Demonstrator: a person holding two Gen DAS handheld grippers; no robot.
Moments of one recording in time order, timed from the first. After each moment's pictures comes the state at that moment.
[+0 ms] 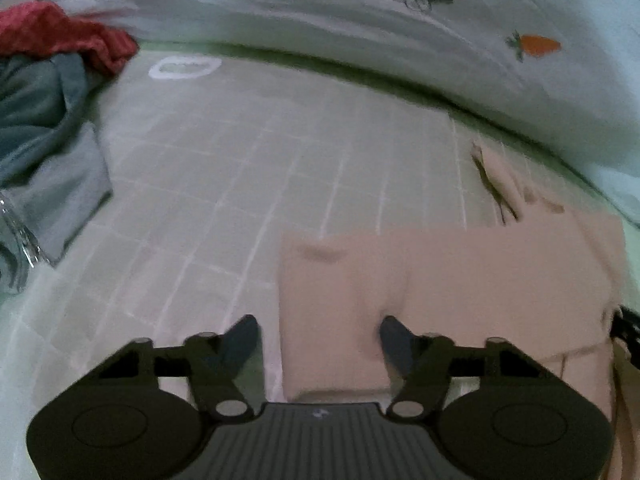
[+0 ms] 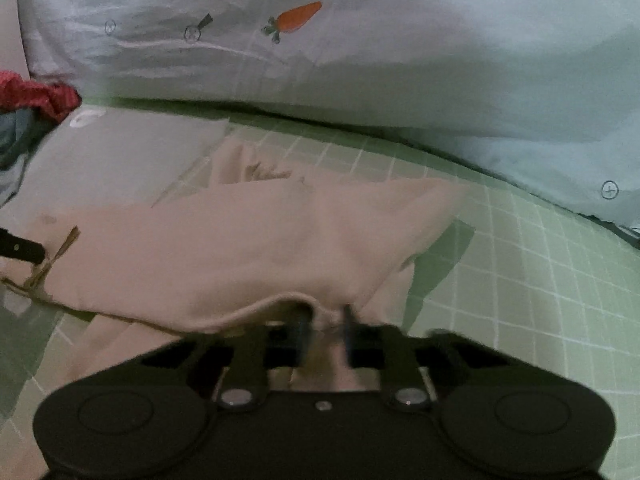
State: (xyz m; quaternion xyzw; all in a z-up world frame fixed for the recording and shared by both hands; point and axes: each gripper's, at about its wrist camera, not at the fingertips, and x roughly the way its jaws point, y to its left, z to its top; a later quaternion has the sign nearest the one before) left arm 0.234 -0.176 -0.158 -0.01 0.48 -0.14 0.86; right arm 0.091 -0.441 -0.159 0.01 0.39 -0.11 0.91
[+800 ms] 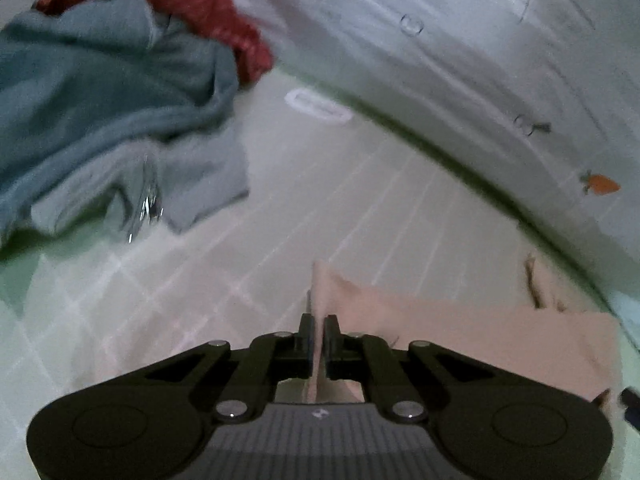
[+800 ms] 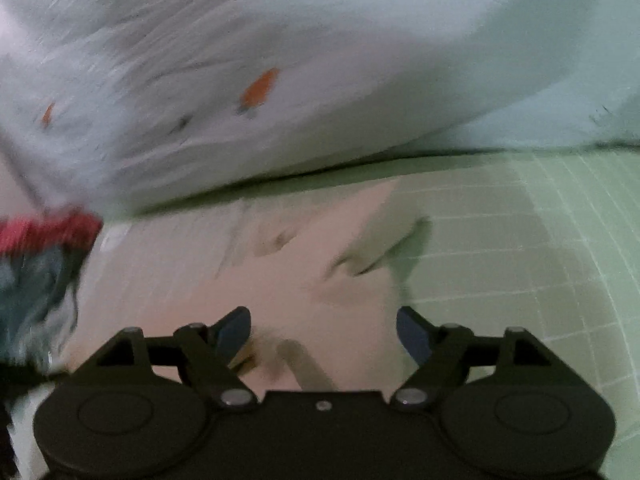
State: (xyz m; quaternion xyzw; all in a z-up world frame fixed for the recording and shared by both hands) left arm 0.206 -0.104 -0.148 -0.14 0.44 -0.03 0.89; right arm 0.087 -0.467 -0.137 0.22 0.32 -0.12 0.91
